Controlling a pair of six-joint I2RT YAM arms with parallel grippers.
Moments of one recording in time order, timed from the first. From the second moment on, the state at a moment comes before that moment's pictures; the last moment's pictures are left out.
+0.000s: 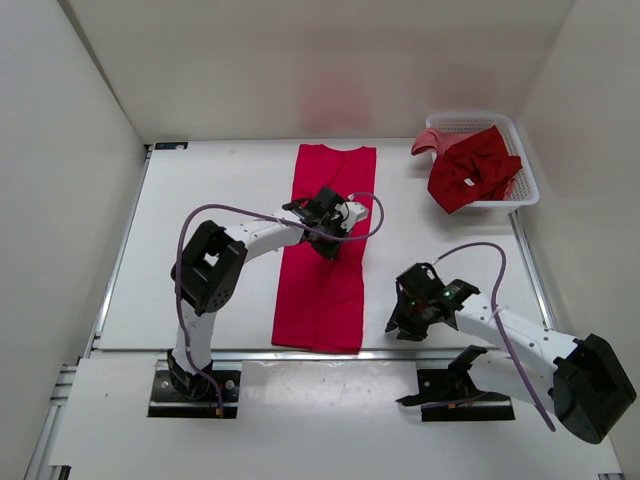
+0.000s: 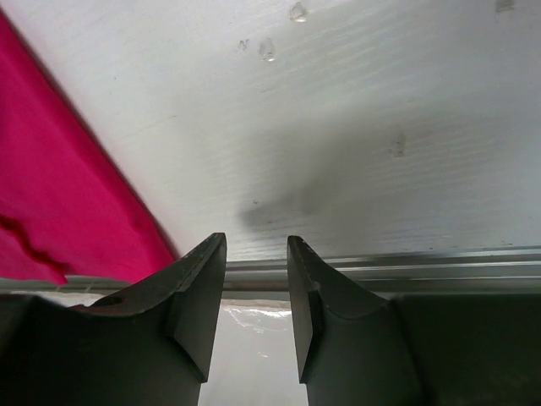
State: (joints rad) left arm -0.73 2.02 1.44 -0.44 0.17 0.08; right arm 0.66 1.00 0.48 -0.77 -0.09 1.13
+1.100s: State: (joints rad) left arm -0.67 1.96 1.37 -0.44 0.19 0.09; right arm 0.90 1.41 0.66 -0.52 -0.23 1.10
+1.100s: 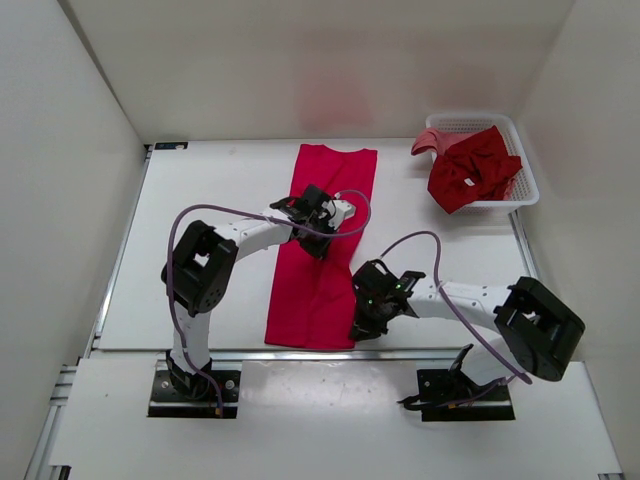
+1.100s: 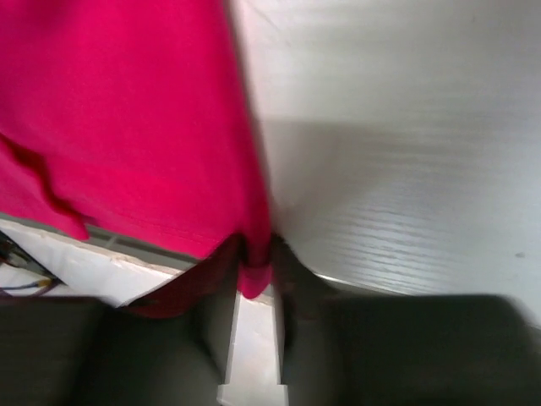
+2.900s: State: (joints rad) left arm -0.49 1.27 0.83 -0.64 0.46 0.32; right arm 0.74 1.13 0.59 -0.78 -0.23 0.87
